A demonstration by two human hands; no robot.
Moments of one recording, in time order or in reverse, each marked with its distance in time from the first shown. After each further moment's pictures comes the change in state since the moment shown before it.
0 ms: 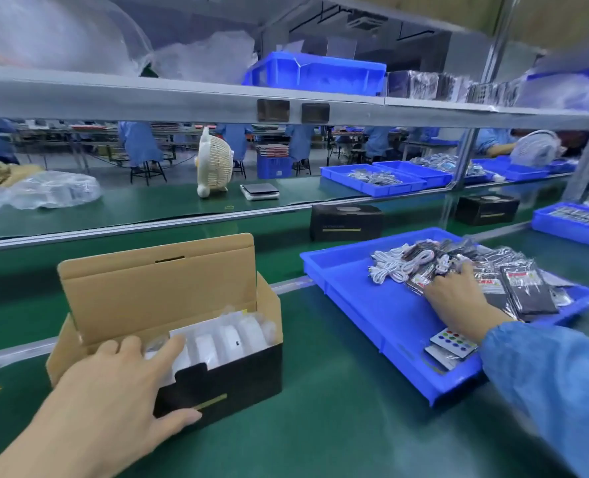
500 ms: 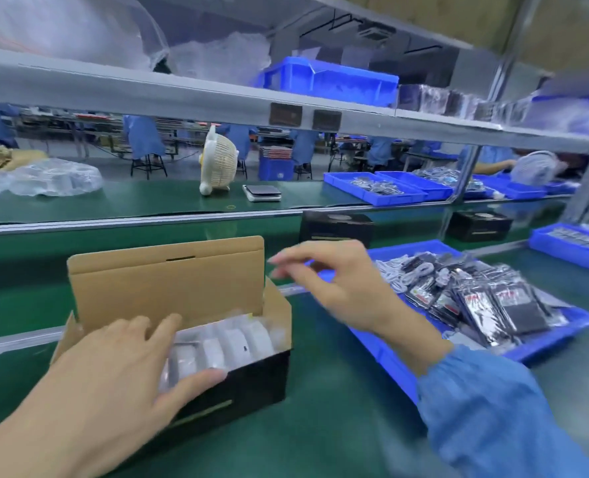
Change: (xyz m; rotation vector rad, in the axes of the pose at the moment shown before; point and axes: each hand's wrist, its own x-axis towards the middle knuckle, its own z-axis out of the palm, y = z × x) left_hand 0.004 0.013 -0.019 -0.011 0.110 -0.136; right_hand -0.061 -0.058 -0.186 1.698 0.663 -0.673
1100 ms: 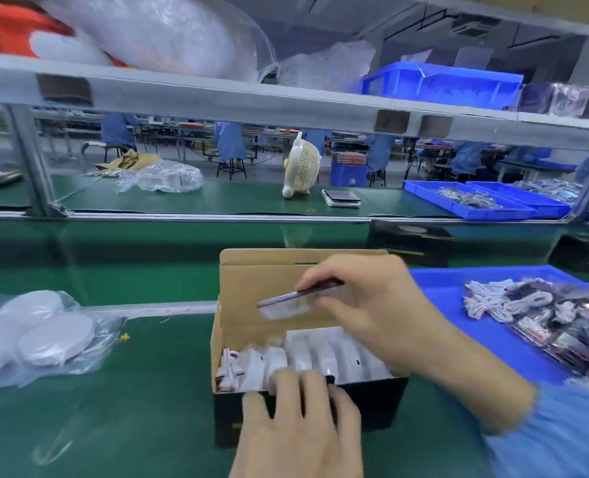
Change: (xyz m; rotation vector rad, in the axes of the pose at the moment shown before) left_hand -0.049 0.069 -0.014 0.136 0.142 0.105; right_hand 0.025 -0.056 0.050 -0.083 -0.169 -0.116
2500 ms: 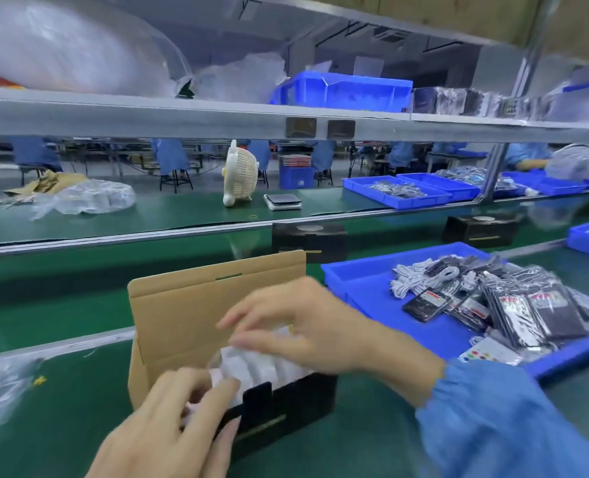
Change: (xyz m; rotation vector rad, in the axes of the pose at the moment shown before) left_hand -0.007 -0.031 0.018 -0.468 0.446 0.038; right_hand -0.026 0.014 -0.011 0.154 -0.164 -0.010
